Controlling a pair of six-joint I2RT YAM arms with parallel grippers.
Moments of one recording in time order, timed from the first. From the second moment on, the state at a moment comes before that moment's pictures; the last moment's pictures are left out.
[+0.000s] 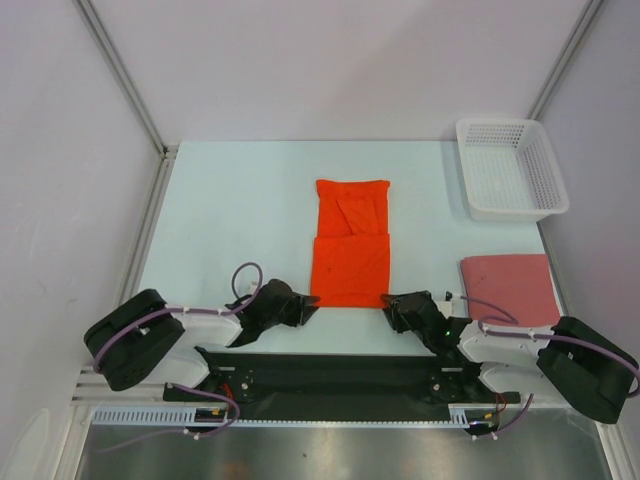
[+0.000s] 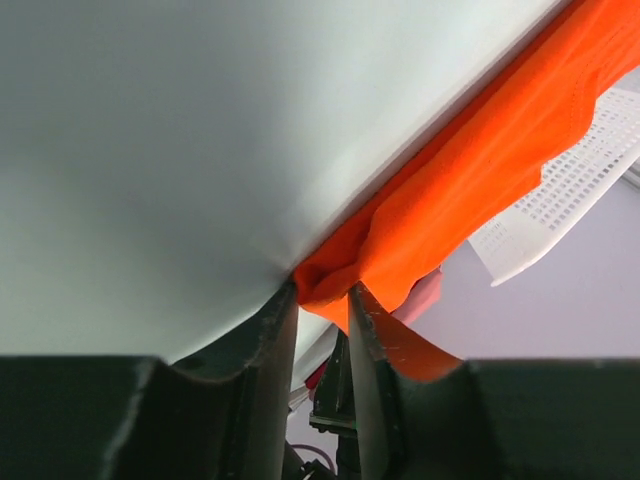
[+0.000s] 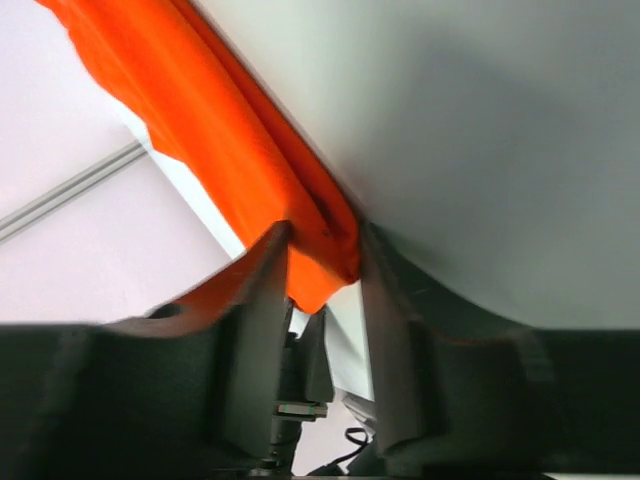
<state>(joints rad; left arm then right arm) -0.84 1.36 0.27 0.30 -0.13 -2.01 0.89 1.13 0.17 0.17 0.45 2.07</state>
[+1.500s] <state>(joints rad) -0.63 1.45 0.93 -0.19 -0.12 -1.62 0.25 1.39 0.94 -0.29 -0.15 1.06</state>
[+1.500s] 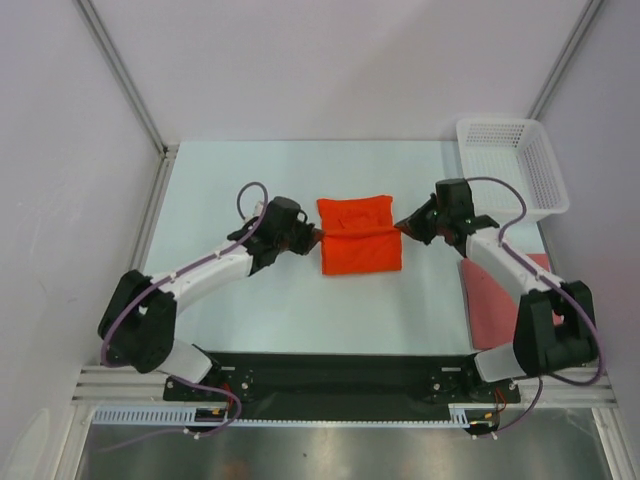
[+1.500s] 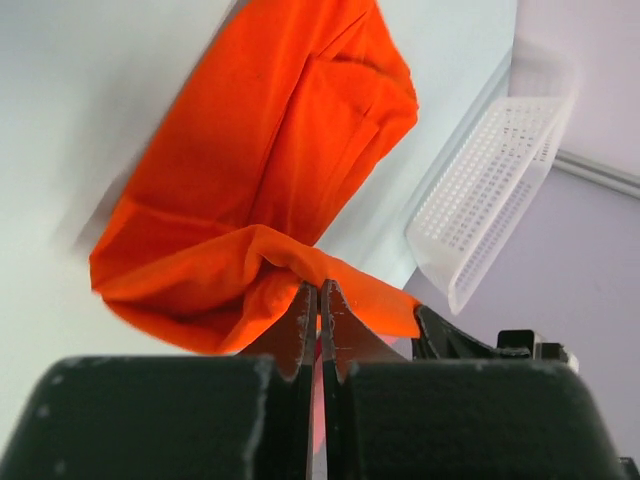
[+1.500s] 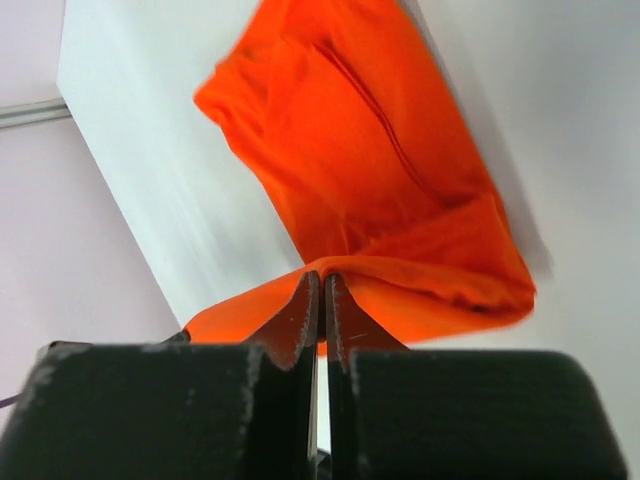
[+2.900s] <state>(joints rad) -0.38 2.12 1.53 -0.16 0.03 -1.42 0.11 2.22 1.68 -0.22 -0.48 0.97</state>
